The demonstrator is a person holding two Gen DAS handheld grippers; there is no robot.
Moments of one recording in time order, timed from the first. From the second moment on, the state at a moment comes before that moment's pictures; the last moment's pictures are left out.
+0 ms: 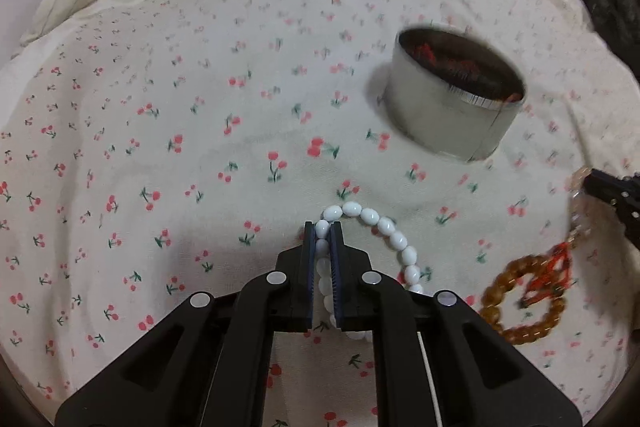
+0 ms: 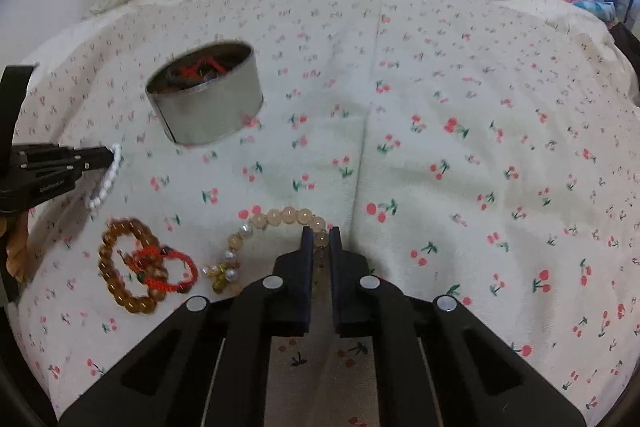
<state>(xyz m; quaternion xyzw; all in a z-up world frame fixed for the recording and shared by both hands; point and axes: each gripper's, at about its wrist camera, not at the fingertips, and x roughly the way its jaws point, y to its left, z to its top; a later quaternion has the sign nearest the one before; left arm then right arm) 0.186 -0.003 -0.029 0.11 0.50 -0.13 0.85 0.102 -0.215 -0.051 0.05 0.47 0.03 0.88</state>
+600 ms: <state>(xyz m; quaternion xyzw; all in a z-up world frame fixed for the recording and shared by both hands) 0.181 -0.002 -0.005 0.08 0.45 -0.16 0.88 0.094 -0.218 -0.024 0.11 0.40 0.06 0.91</state>
